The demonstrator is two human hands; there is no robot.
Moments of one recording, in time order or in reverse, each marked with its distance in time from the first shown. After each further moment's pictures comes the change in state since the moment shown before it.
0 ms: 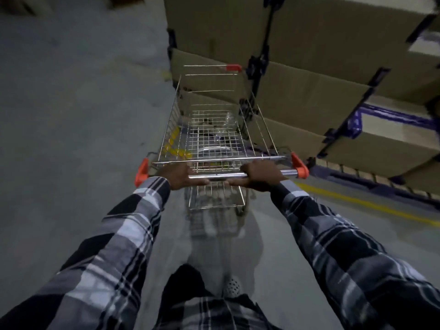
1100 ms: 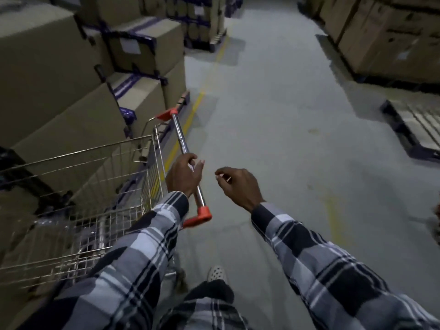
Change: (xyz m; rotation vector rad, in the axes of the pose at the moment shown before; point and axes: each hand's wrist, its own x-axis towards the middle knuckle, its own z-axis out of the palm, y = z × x) left_hand 0.175 0.081 -0.057 -0.285 -0.130 1.295; right_hand 0.090 -0.192 -0.009 0.246 0.952 1.717
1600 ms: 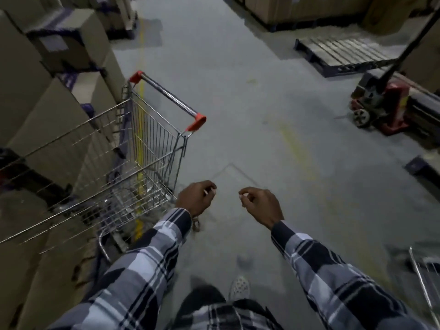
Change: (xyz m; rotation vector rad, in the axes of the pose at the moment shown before) left_hand -0.300 -0.096 -0.180 0.136 -0.824 0.434; right_hand -0.407 -0.178 0.062 0.033 0.135 0.618
